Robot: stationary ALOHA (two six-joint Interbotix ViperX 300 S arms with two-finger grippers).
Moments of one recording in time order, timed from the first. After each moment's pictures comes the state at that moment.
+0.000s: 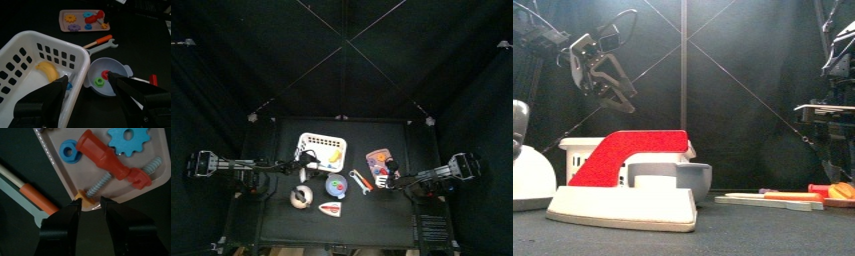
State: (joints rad) left arm 0.14 -0.49 0.96 1.22 0.00 -1.32; right arm 0.14 -0.29 0.98 -0.36 0.73 2.04
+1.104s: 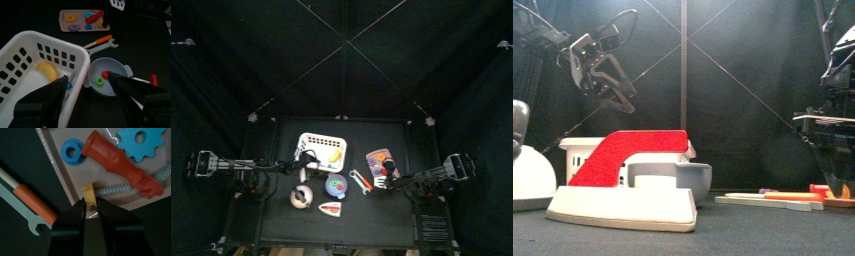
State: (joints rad) left arm 0.14 -0.49 0.96 1.22 0.00 -1.32; right arm 0.12 -0.23 0.98 -0.41 0.69 2.03
